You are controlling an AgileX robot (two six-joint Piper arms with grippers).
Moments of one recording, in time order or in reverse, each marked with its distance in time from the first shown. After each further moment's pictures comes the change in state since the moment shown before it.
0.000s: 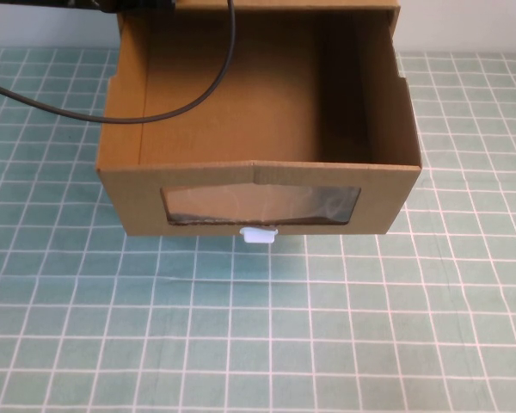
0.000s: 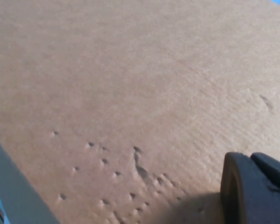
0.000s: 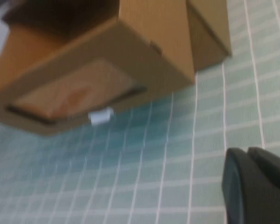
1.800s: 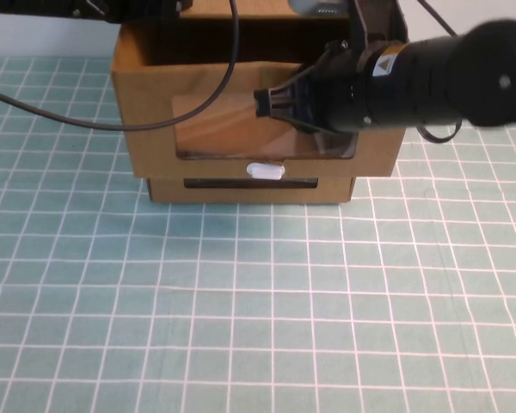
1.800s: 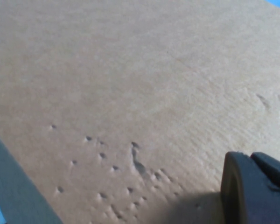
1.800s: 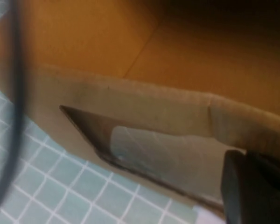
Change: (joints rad) right arm 0.490 1.330 -1.163 -0.488 -0.062 0.080; left arm 0.000 0.000 0.000 -0.004 0.003 -0.027
